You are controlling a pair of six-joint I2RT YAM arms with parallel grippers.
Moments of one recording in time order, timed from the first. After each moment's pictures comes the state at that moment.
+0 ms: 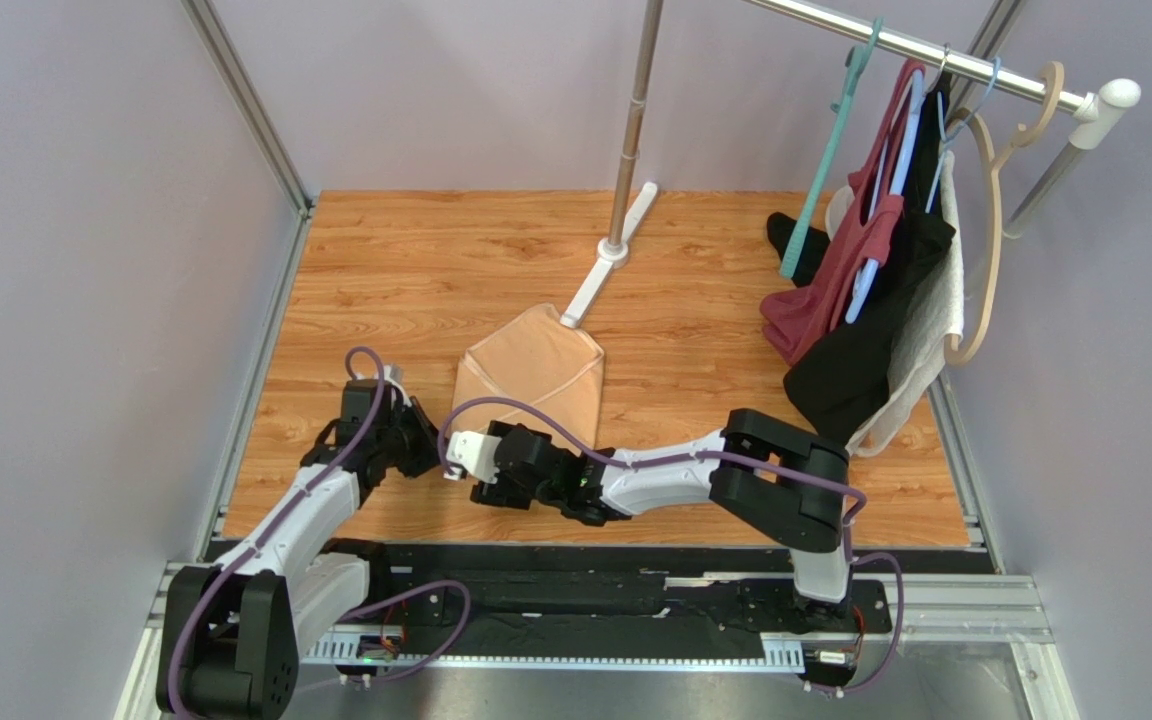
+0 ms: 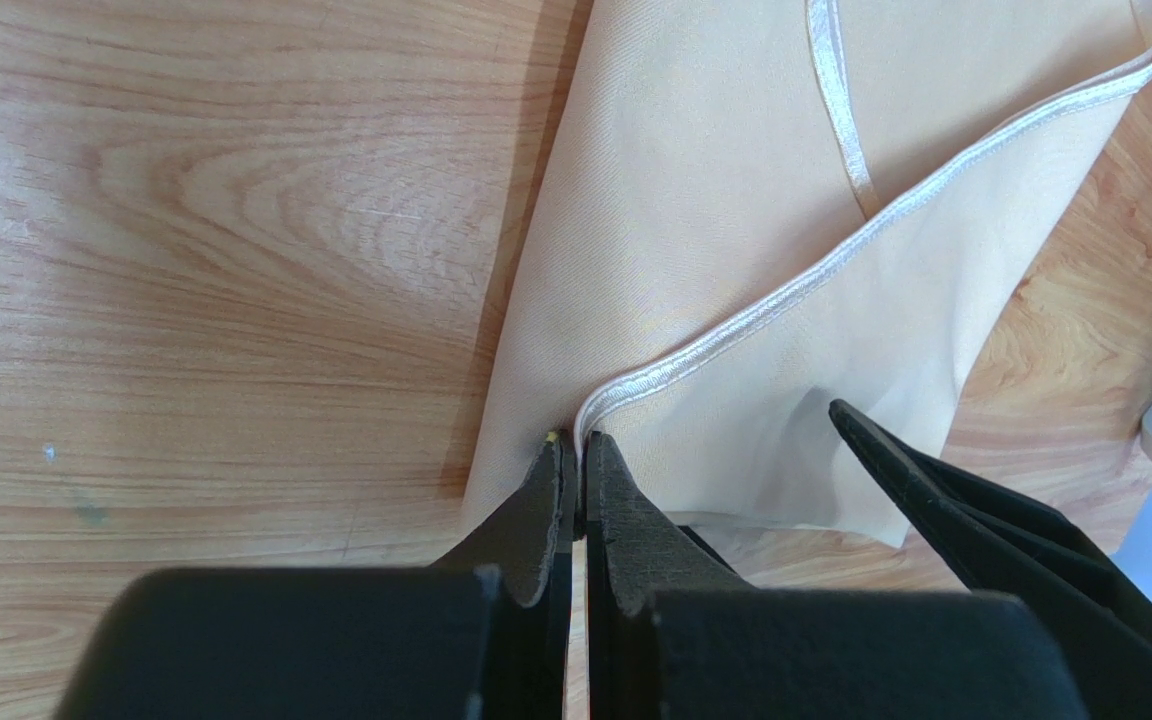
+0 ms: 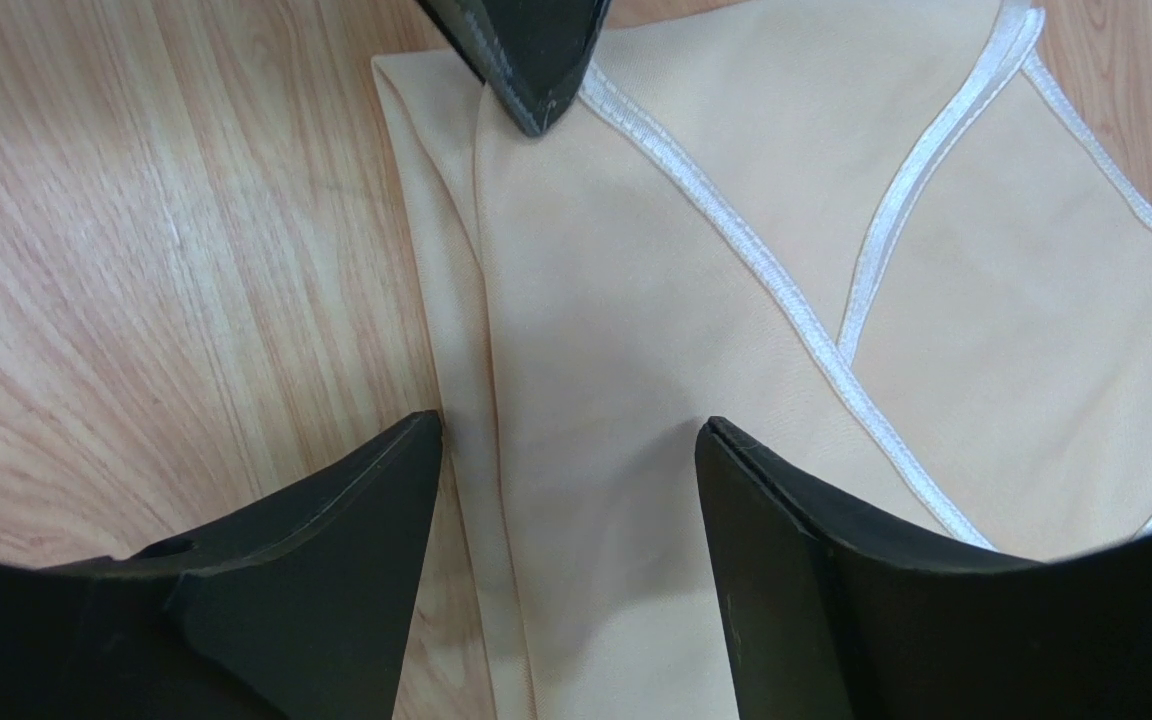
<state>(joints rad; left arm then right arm) -0.10 0.96 0.34 -0.25 0.29 -0.66 1.25 1.91 1.04 0.24 0.23 -0.33</state>
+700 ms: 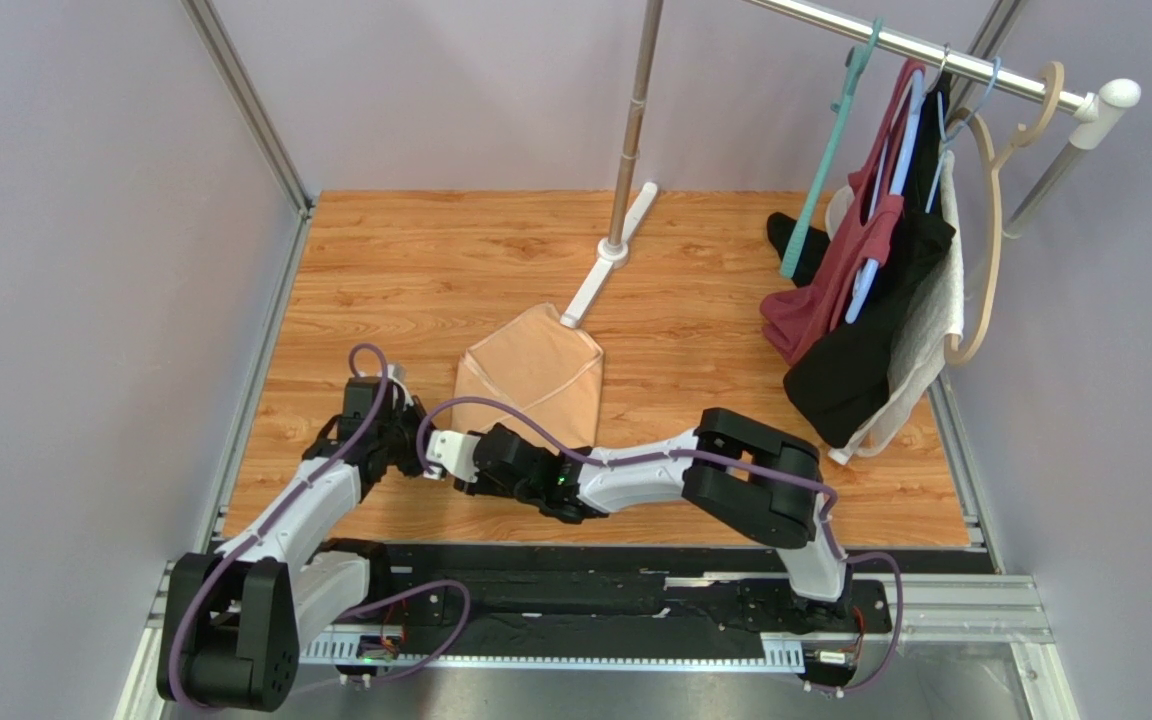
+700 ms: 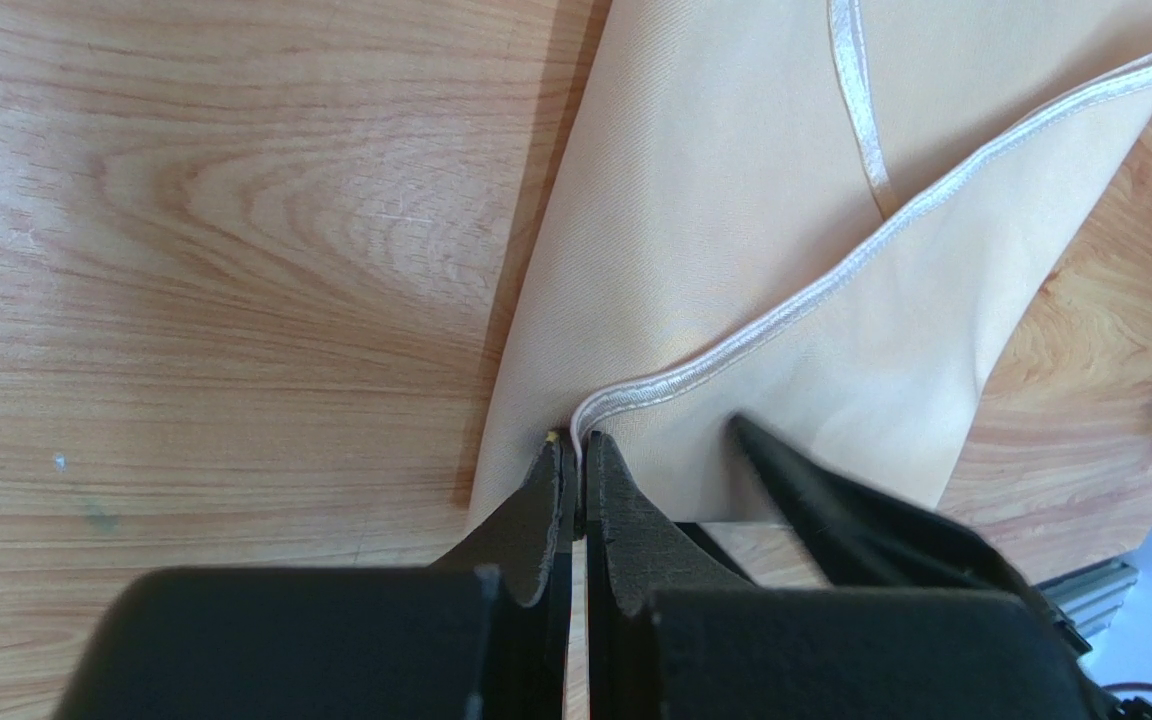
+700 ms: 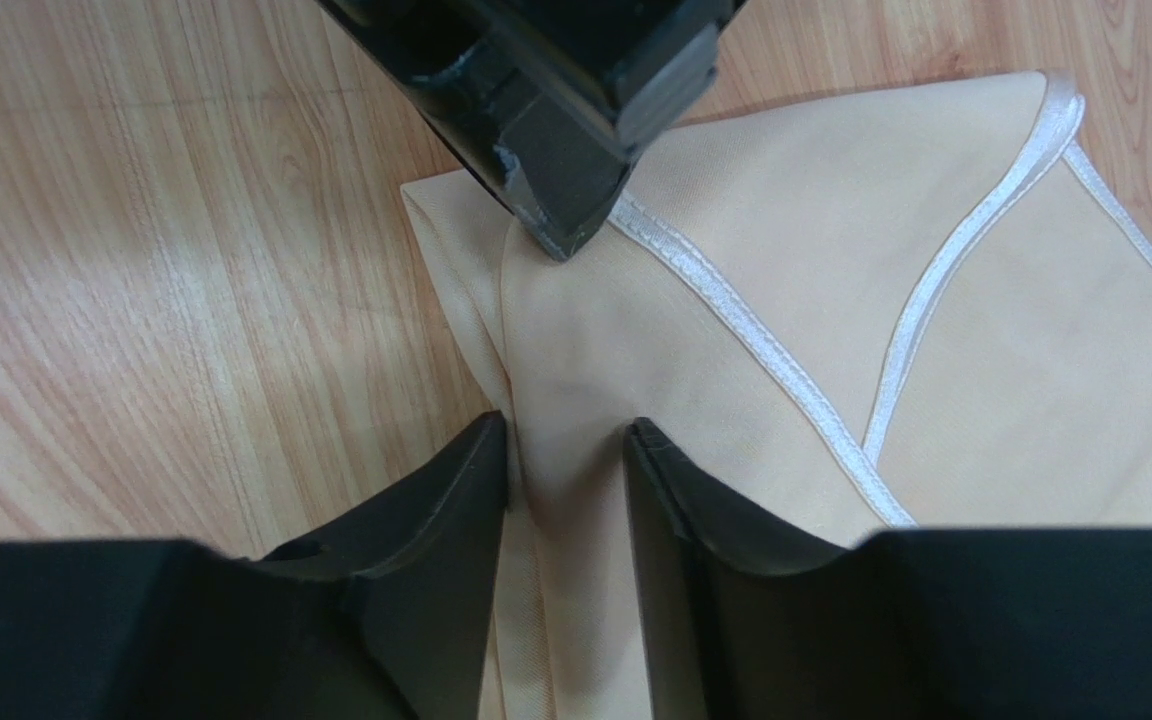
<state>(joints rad) -0.10 1.00 0.35 -0.26 0.29 -0.64 1.25 2.01 1.15 0.24 0.24 -0.33</state>
